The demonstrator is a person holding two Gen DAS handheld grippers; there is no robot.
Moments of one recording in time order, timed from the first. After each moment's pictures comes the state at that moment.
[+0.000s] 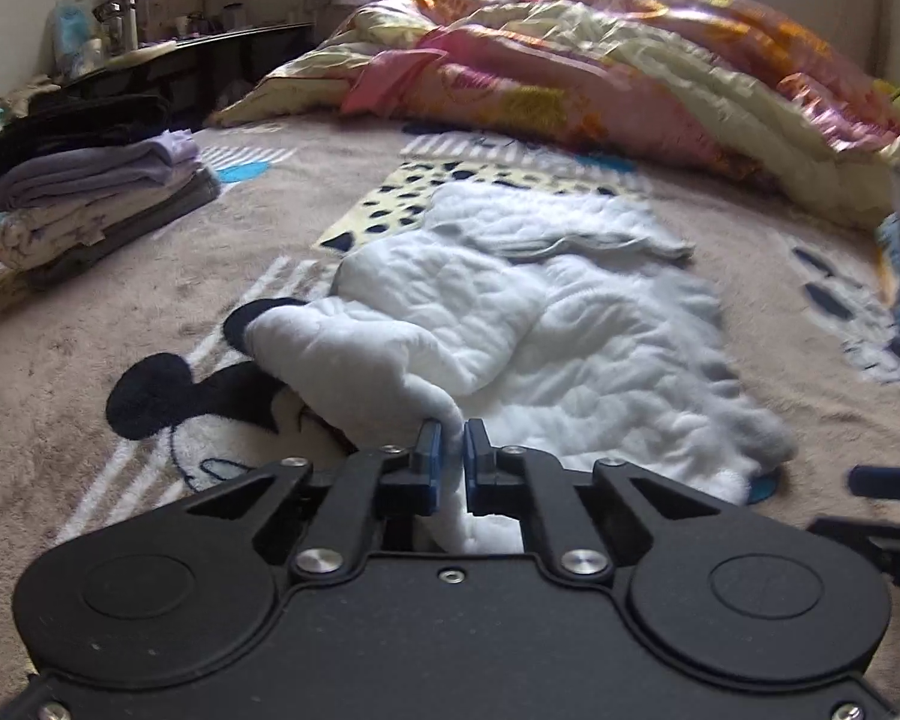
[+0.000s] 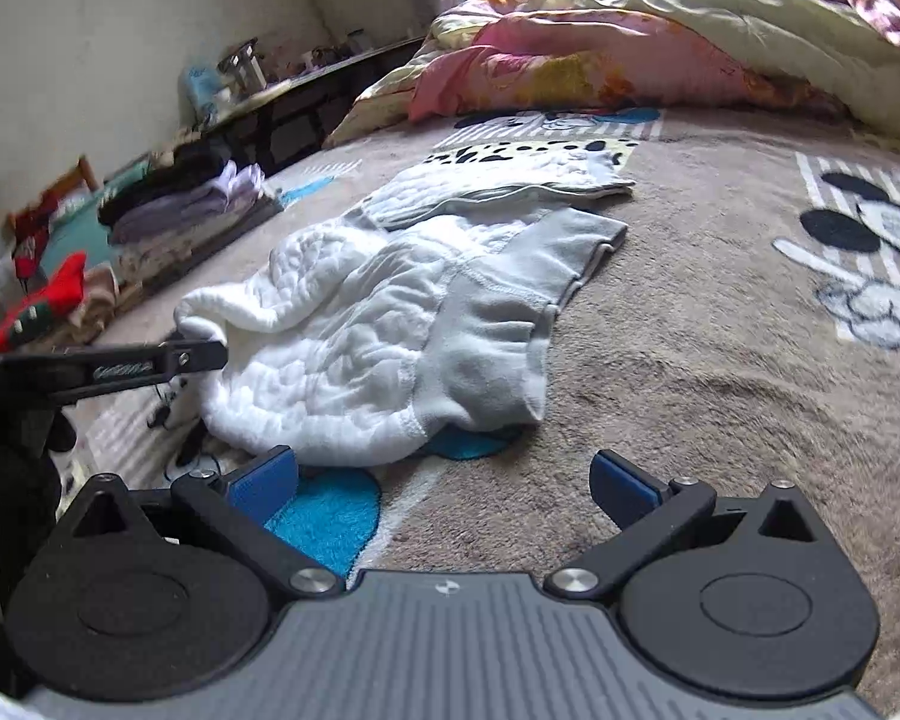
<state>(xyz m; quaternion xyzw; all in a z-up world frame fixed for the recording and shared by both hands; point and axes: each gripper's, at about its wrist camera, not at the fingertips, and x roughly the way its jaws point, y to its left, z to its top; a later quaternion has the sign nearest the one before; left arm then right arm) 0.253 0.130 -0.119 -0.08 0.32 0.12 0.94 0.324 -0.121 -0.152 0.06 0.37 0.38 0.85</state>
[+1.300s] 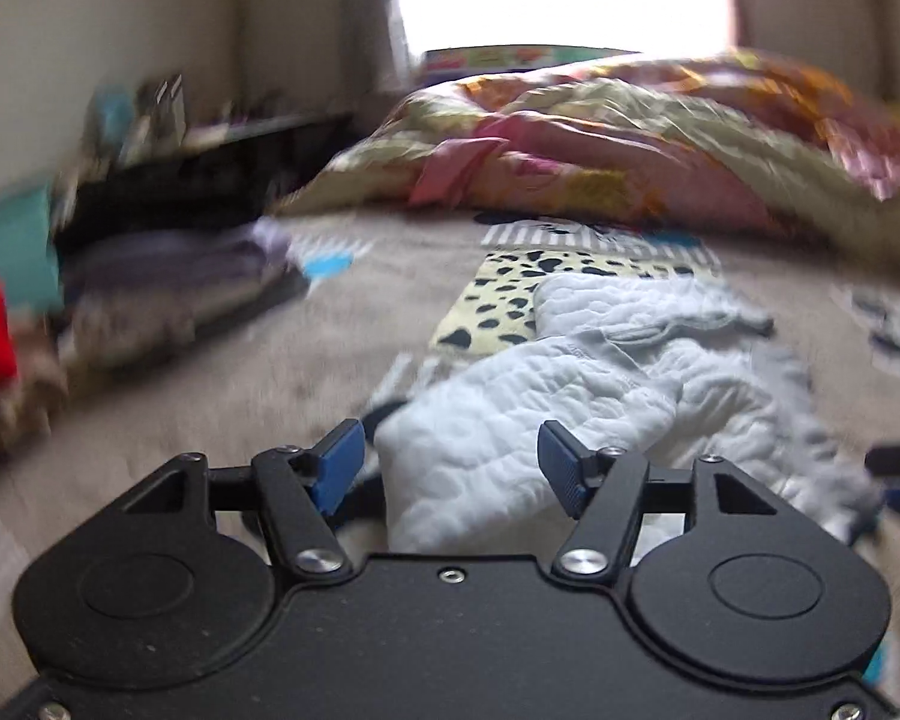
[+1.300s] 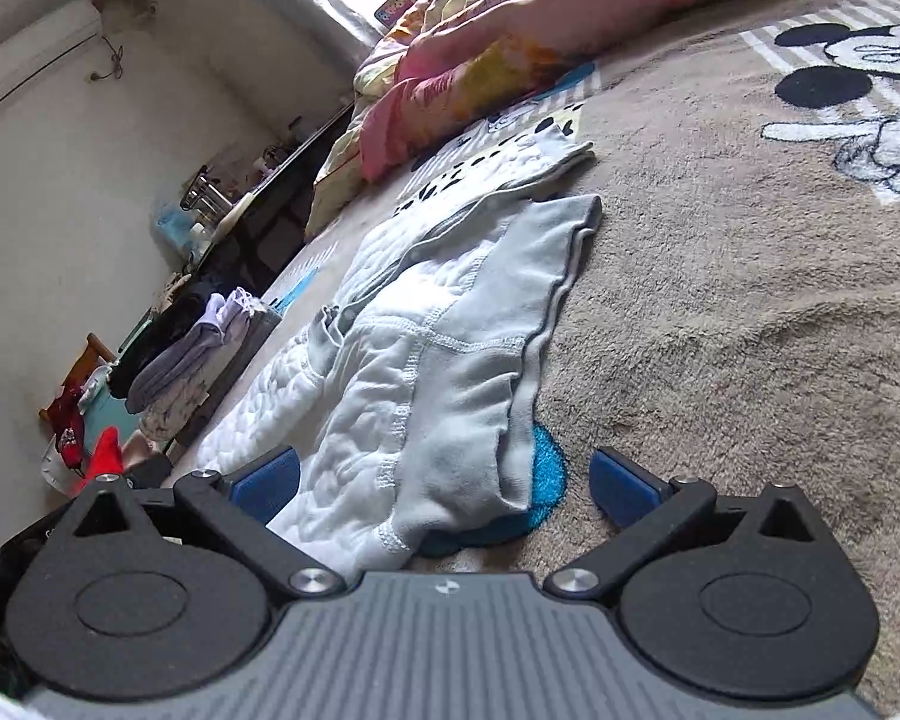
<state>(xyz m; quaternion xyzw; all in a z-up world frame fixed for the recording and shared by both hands) 0.236 0.176 -0.105 0.02 0.24 0.18 0.95 0.370 -0.114 -0.187 0.24 0.38 0.35 0.82</state>
